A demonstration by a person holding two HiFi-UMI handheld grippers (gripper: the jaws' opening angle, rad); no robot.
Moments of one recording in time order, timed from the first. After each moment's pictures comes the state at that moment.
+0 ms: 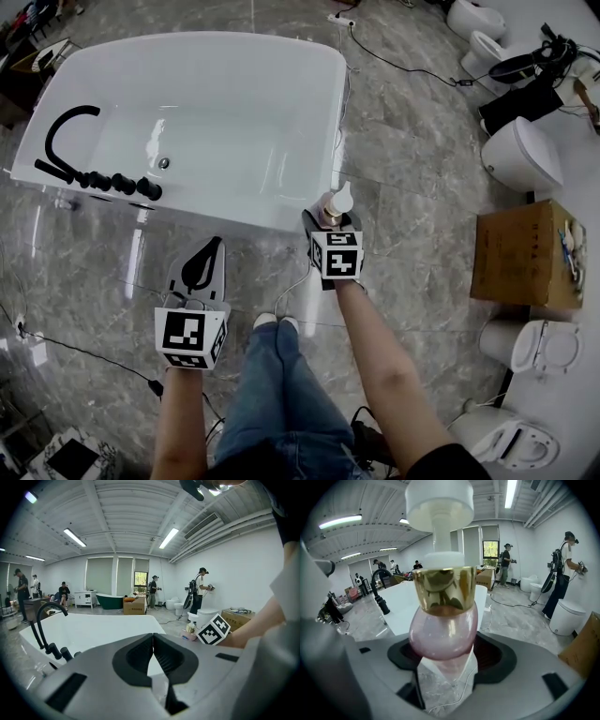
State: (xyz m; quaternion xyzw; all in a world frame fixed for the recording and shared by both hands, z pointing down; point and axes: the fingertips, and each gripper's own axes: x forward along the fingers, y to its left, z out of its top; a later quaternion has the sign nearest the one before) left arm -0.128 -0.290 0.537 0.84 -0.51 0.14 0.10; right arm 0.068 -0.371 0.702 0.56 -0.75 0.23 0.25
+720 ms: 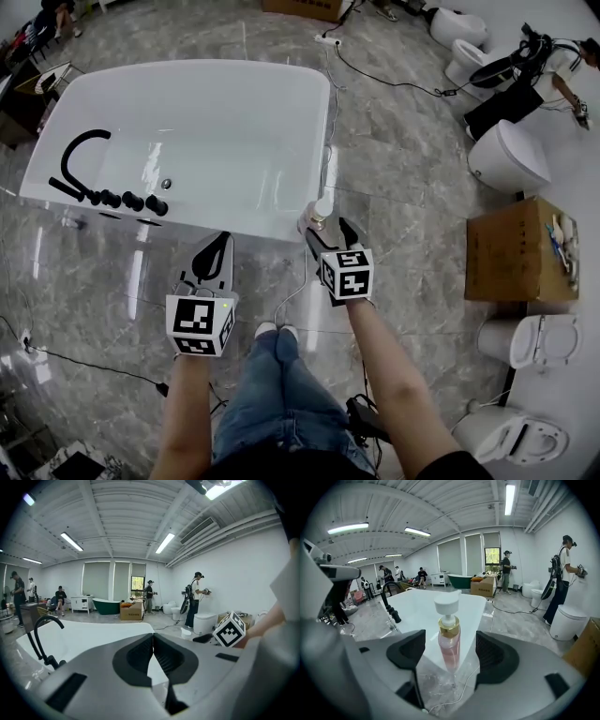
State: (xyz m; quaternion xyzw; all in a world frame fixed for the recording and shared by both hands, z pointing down) left arm -0.107 -0.289 0.474 0.85 -0.50 0.13 0.08; right arm 0.084 -0.324 0.611 0.55 -0.78 0.21 0.22
